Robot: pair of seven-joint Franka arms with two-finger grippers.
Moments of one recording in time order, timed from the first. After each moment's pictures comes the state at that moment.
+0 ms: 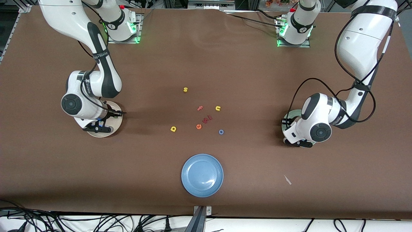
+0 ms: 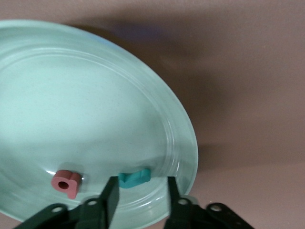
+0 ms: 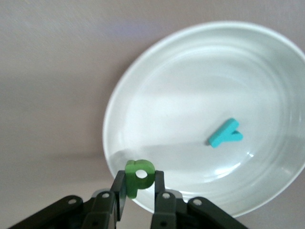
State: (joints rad) left arm 0.15 0.73 -0.37 -1.64 0.25 1.90 -0.19; right arm 0.46 0.47 -0.36 -2.02 0.17 2.24 0.07
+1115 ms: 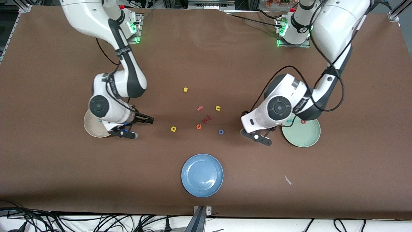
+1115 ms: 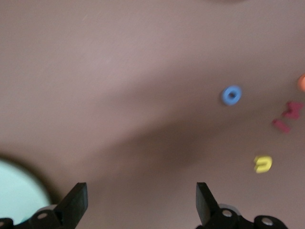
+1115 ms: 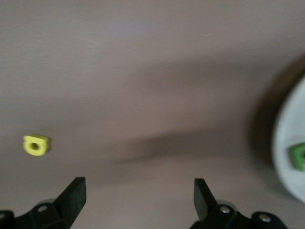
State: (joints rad) left arm -0.08 0.72 -0.48 -1.45 0.25 2.00 -0.19; right arm 0.60 0.59 -0.28 -1.74 0.33 2.17 0.37
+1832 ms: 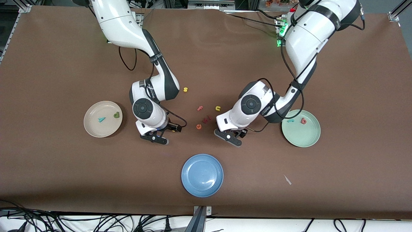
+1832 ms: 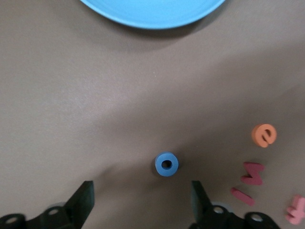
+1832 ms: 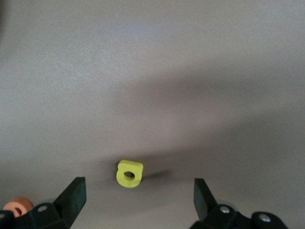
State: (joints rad) left arm -0.28 0.86 -0.37 -1.44 0.25 2.31 -0.21; right arm 0.71 0.79 -0.27 -1.53 0.34 2.25 0.55
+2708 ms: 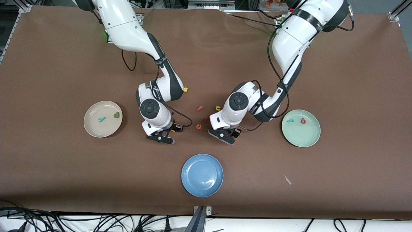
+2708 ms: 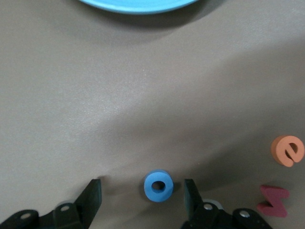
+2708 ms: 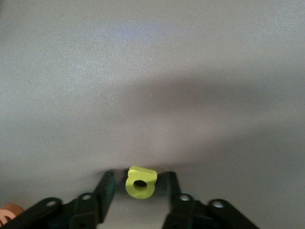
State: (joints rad) left arm -0.38 0.90 -0.28 -1.44 0.25 2.42 -0.27; right arm 0.71 0.82 -0.24 -1.52 0.34 2.30 0.53
